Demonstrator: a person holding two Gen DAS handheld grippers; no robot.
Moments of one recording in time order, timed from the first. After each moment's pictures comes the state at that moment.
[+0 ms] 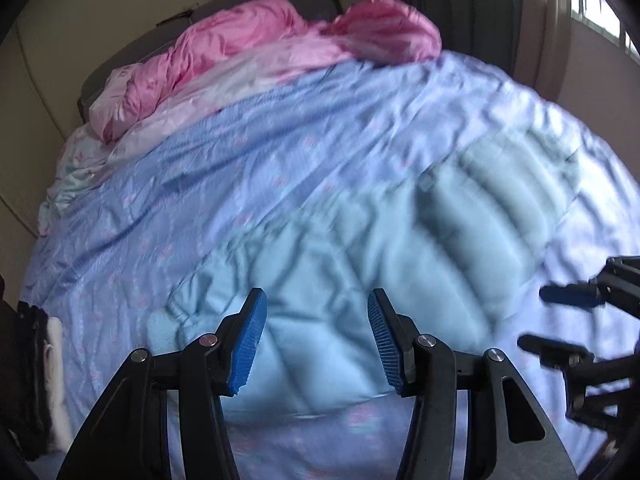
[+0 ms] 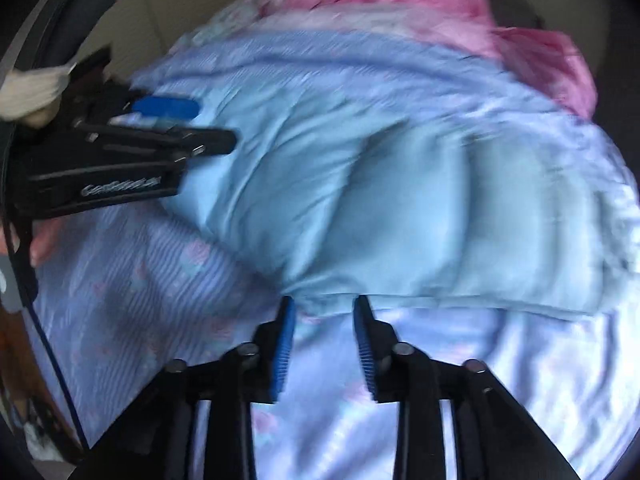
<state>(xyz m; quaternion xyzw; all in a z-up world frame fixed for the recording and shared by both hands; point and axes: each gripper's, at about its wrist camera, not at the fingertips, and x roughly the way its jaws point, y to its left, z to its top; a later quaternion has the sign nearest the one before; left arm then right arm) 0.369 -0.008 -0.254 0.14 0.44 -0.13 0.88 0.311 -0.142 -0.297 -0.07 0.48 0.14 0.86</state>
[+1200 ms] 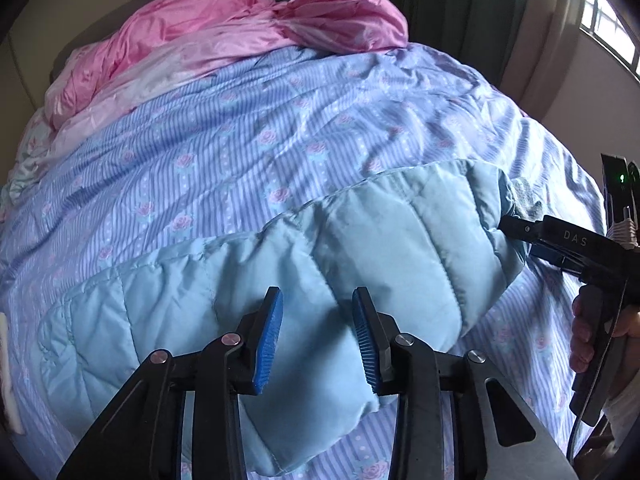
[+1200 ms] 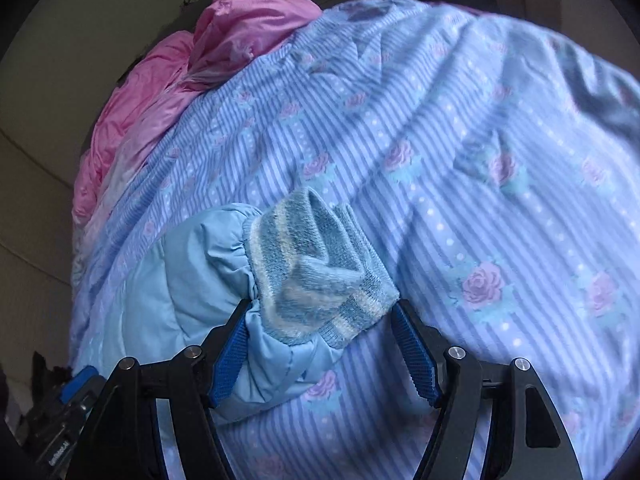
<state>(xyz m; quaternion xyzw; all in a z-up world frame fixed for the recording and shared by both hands) 0.412 -0.144 -0.282 0.09 0.50 -0.15 0.85 0.384 -0.416 -0.365 0.31 0.46 -0.05 0.83</state>
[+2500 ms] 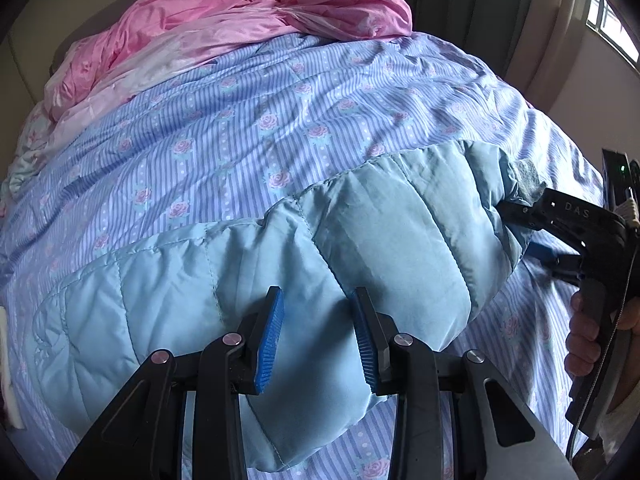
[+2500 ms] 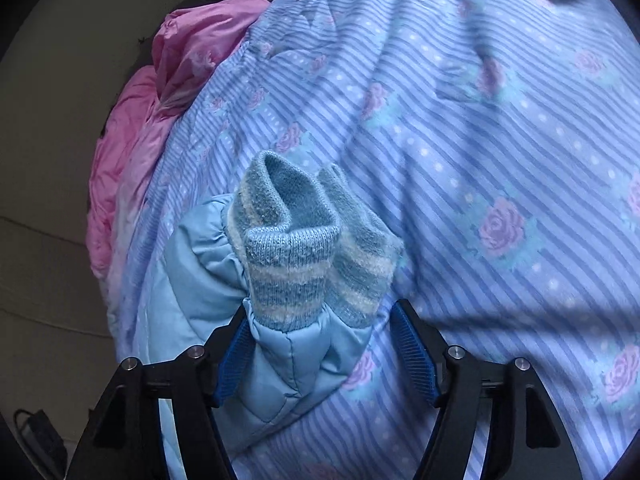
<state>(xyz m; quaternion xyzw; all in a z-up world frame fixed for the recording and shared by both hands) 0.414 -0.147 -0.290 0.10 0.51 -0.14 0.84 0.394 -0.413 -0.385 0.41 0.44 -0.06 0.80</state>
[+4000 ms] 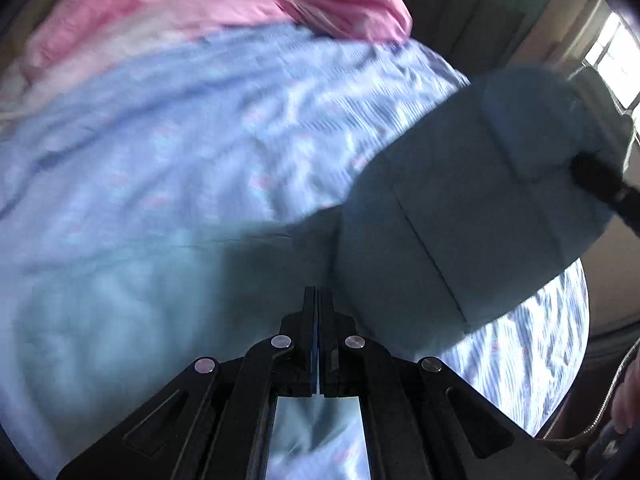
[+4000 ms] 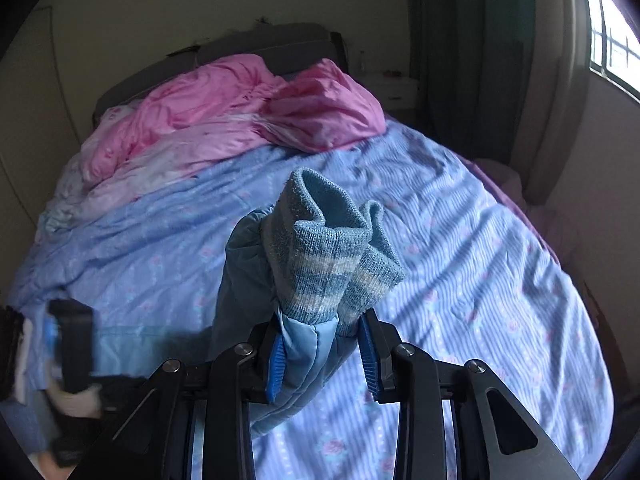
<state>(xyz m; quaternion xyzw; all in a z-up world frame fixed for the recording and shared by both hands) 0.430 -0.126 -0.256 0.01 0.55 -0.18 0.82 0.383 -0.290 -0.195 0.05 0.39 -0.09 0.92</state>
